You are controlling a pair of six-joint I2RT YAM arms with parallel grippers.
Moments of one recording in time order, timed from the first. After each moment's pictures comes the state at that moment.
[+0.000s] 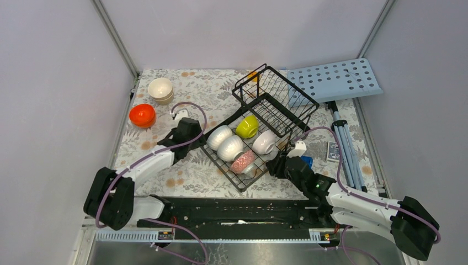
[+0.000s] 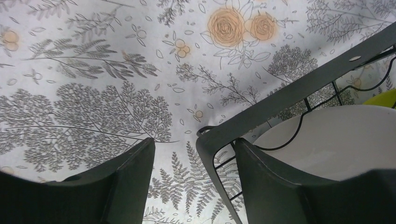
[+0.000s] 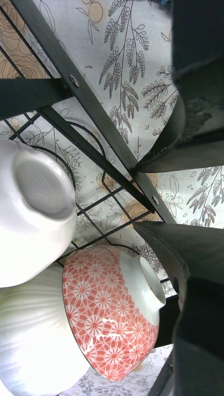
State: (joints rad) left arm -0.44 1.26 0.66 -0.19 -0.32 -0.64; right arm 0.89 0.86 0.23 0.07 0.35 0.79
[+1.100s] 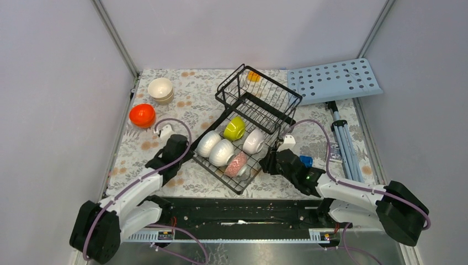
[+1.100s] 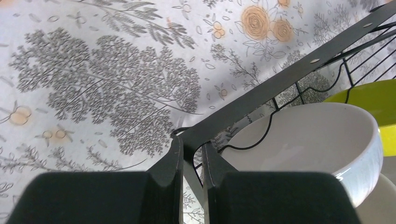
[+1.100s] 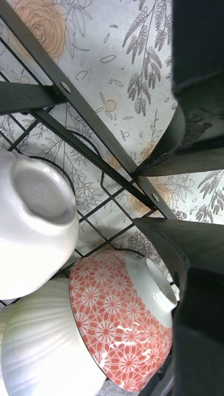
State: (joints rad) left arm -0.44 1.00 0.44 -0.17 -0.34 -0.81; right arm 0.89 1.04 0.34 0.11 0.29 0.73
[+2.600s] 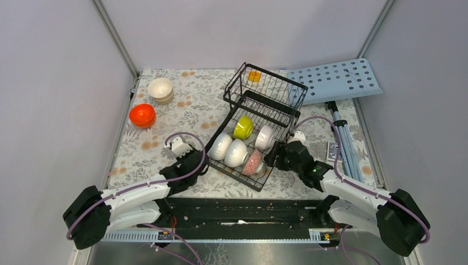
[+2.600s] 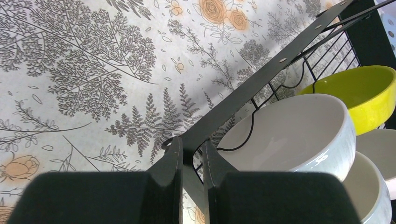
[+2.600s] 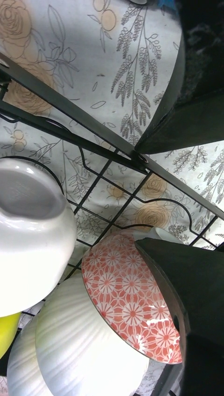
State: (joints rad) left arm -0.87 0.99 0.36 -0.12 -0.75 -1.19; right arm 0.69 1.03 0.39 -0.02 0.13 0.77
